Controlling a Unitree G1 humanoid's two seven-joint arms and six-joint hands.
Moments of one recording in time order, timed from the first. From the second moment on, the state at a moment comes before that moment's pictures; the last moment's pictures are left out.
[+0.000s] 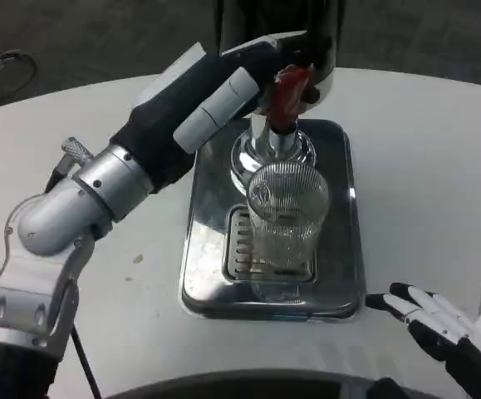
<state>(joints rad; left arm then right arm) -0.81 0.37 -0.01 0.27 -0.15 -0.13 -0.57 0.42 -0.15 -0.27 -1.03 -0.65 -0.01 0.79</state>
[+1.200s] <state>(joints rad) -0.87 0.38 -0.02 0.27 -0.15 -0.07 -0.70 0.43 -0.14 -0.27 -1.03 -0.65 -0.01 0.79</state>
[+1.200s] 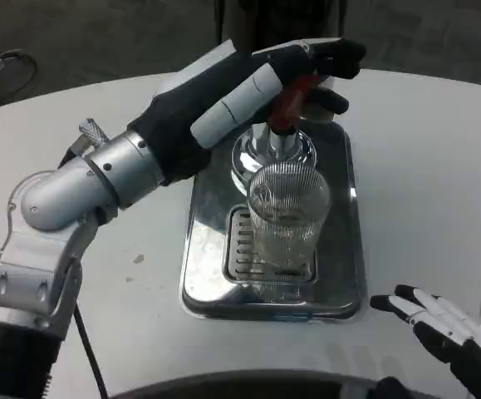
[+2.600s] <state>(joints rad) -0.92 0.47 -0.14 0.38 0.07 -0.41 -0.65 0.42 -0.09 -0.29 -1.03 -0.48 0.17 0.76</state>
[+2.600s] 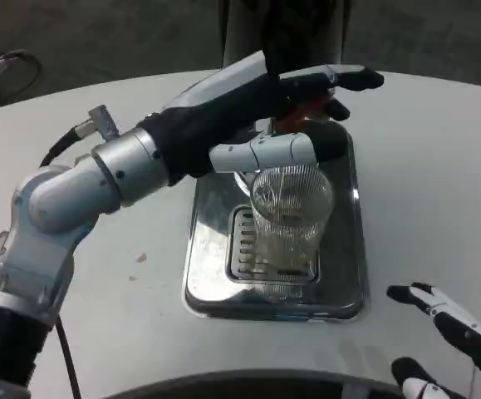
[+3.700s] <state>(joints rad) -0.95 0.50 -0.16 0.43 0.13 -0.51 -0.60 0.09 -0.21 -0.05 -0.58 -0.30 0.11 0.27</state>
